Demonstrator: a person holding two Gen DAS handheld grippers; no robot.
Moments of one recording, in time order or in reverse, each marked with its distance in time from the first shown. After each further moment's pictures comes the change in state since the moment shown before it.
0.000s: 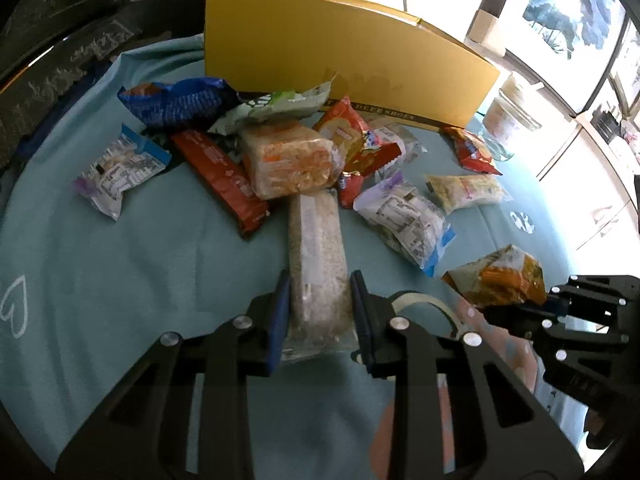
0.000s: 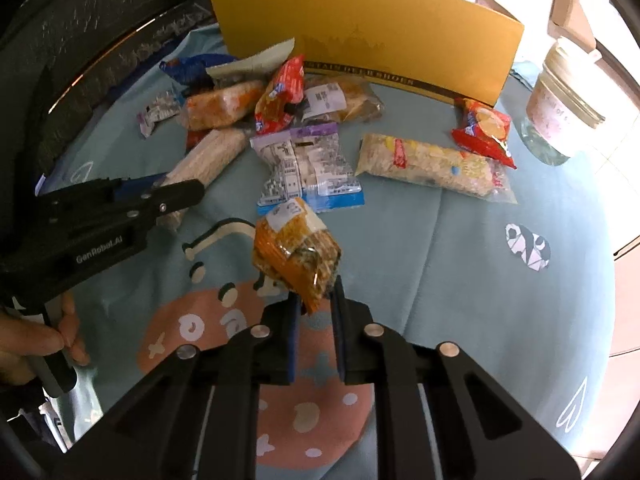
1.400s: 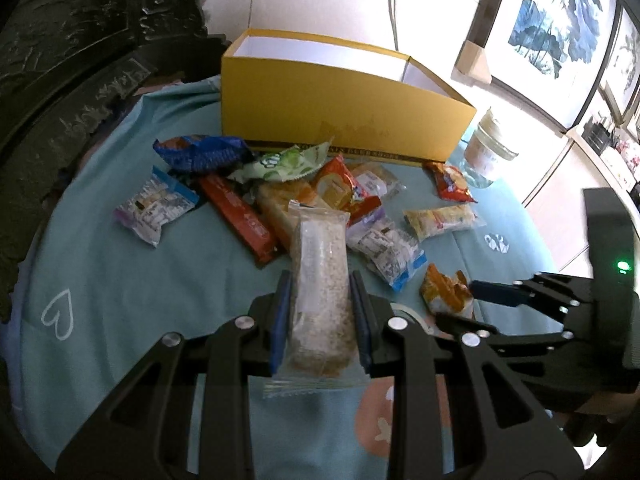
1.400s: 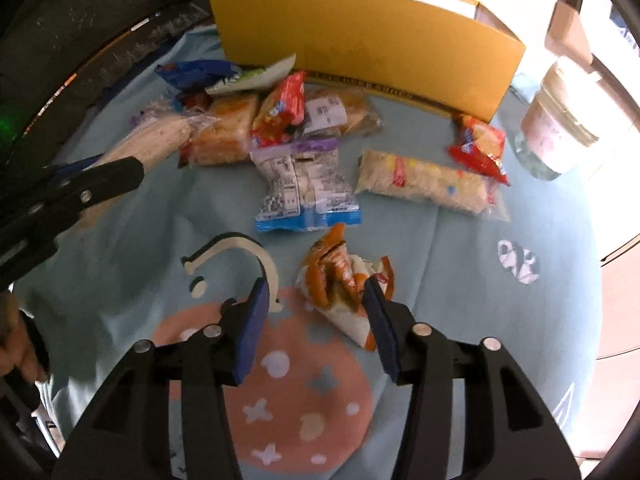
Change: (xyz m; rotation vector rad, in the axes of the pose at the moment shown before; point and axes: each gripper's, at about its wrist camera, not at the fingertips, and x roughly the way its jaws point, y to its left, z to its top) left arm -0.054 -0.005 0.011 0.008 -0.078 0.010; right arm 0.002 0.011 0.006 -0.020 0.009 -0.061
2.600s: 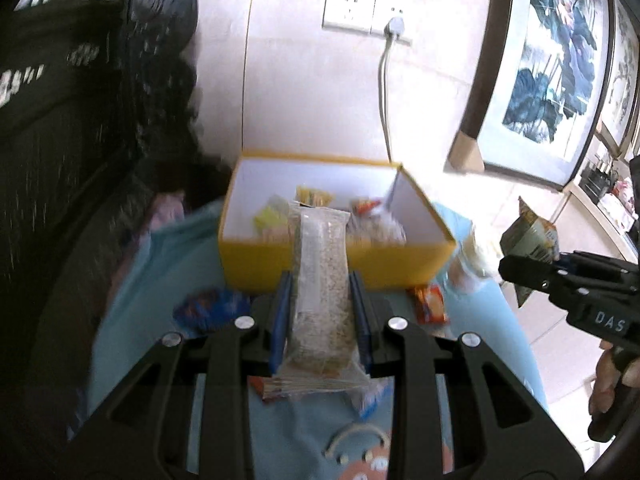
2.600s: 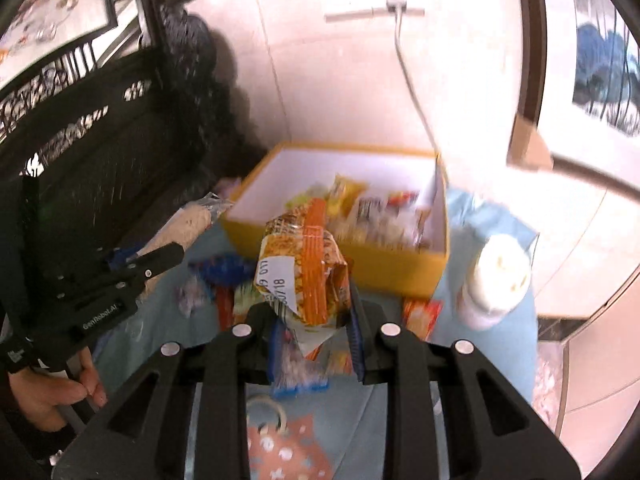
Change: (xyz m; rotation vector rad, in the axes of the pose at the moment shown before) left arm -0.063 -0.028 0.142 0.036 -0.210 0.037; right arm -0.157 -0.059 0.123 0.086 -0.361 0.085
